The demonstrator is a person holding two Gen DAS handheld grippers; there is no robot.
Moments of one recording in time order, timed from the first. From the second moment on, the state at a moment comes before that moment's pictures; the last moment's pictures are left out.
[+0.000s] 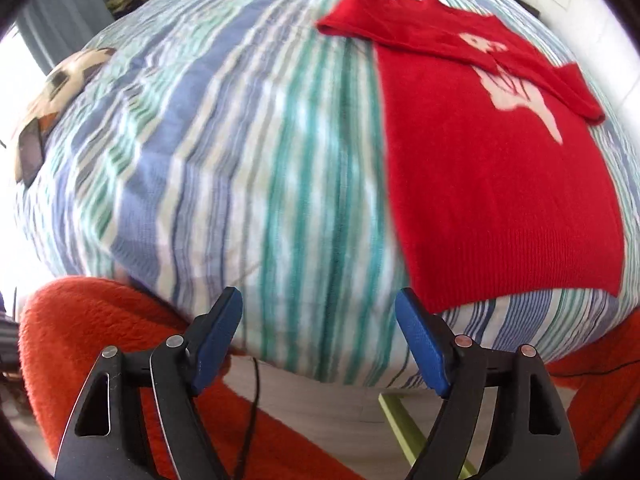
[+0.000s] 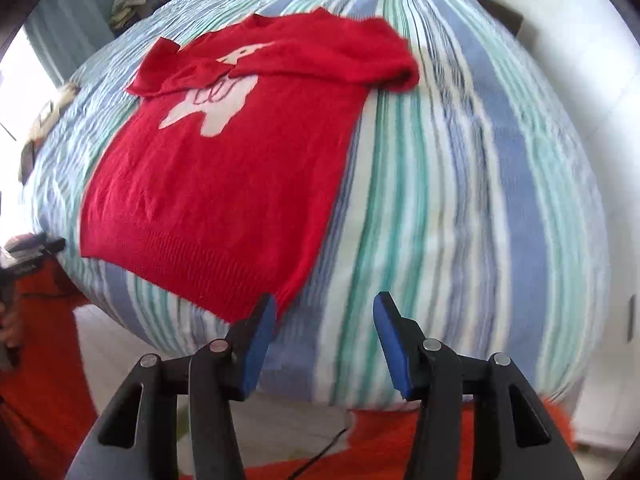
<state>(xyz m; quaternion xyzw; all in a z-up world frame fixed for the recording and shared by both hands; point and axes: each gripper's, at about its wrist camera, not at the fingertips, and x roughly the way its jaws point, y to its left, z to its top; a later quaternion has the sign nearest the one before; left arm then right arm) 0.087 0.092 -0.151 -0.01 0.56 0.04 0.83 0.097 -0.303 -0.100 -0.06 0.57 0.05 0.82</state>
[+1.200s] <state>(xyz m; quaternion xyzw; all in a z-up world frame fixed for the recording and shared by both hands) 0.109 0.126 -0.172 -0.04 0.52 0.12 0.84 0.124 -0.602 -0.143 0.34 0.35 -0.20 0.85</state>
